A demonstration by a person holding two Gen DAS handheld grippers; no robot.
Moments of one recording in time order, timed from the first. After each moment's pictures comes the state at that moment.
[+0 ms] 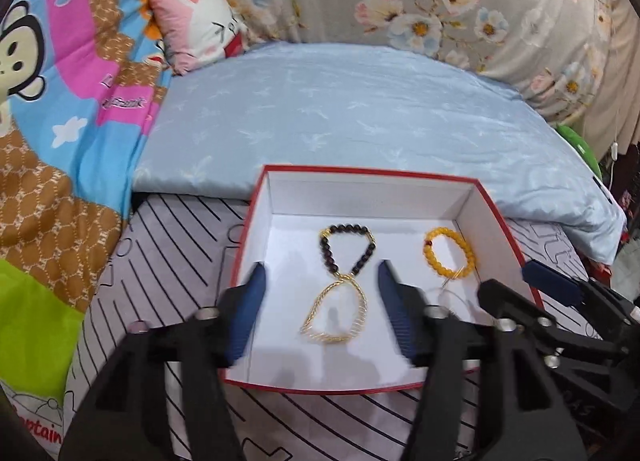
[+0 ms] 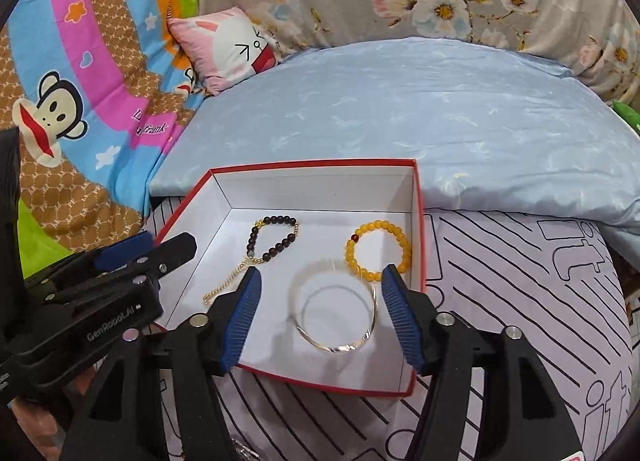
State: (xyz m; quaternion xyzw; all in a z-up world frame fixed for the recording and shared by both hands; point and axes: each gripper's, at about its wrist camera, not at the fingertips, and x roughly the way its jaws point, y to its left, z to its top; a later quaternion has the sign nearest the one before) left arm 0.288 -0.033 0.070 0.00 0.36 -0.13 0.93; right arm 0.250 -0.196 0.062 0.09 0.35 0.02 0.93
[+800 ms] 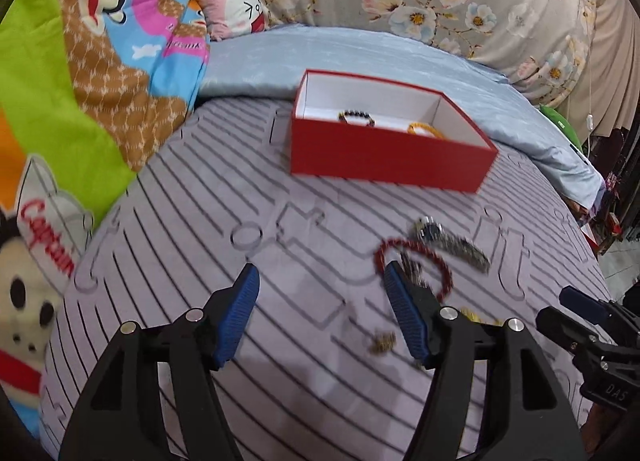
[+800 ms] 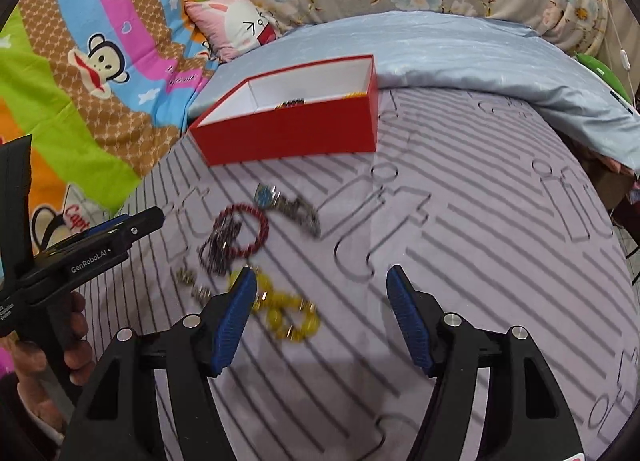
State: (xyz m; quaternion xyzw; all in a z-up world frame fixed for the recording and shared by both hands) left arm 0.103 0.029 0.029 -0.01 0.38 -0.13 0.91; right arm 0.040 -0.174 0.017 0.10 0.39 0.02 0.92
